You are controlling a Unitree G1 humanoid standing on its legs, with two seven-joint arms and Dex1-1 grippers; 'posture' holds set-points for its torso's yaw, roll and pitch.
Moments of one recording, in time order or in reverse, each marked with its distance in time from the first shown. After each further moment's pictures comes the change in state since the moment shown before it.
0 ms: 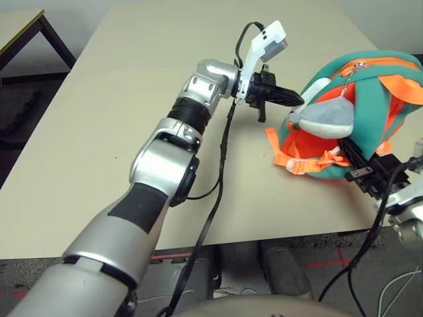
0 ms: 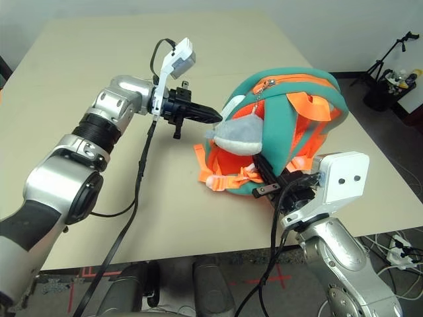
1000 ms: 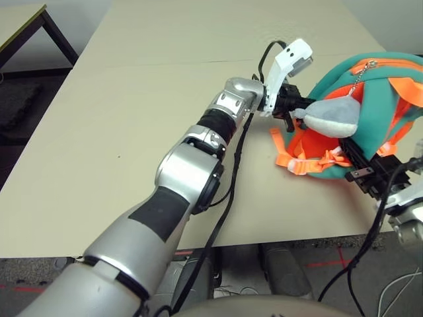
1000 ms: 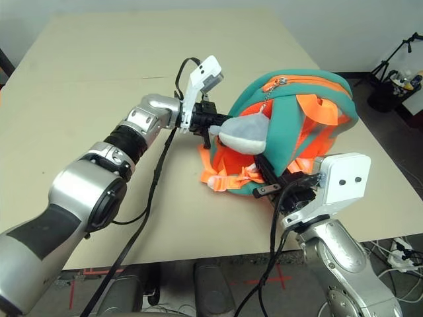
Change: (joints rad) left arm -0.086 0.006 0.110 0.041 0.021 -0.077 0.071; right arm -0.002 0.004 0.011 -0.002 -0.004 0.000 -0.006
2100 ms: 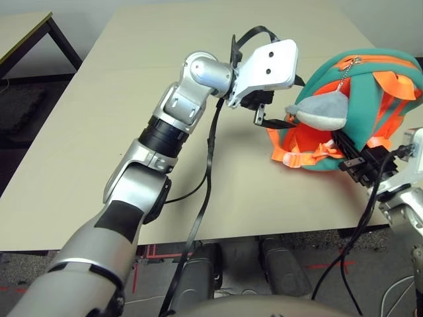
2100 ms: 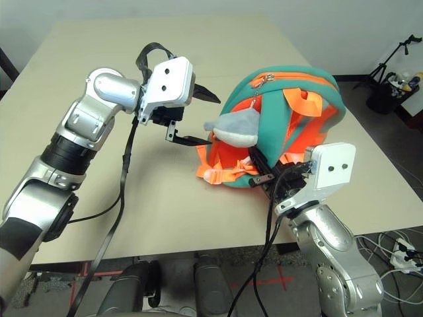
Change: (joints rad) left arm 0.292 0.184 -0.306 -0.722 0.099 -0.130 0.028; right arm -0.103 0.041 0.029 0.136 -0.066 -0.025 0.071
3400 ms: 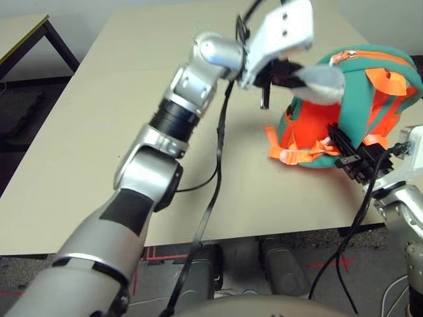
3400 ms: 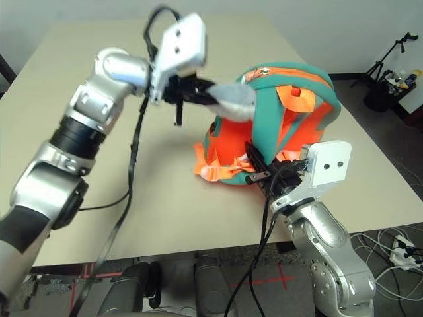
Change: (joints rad) left arm -0.211 0.044 0.156 0.160 -0.071 0.128 0.095; right arm -0.028 0.027 0.021 0.011 -0.018 -0.003 0.007
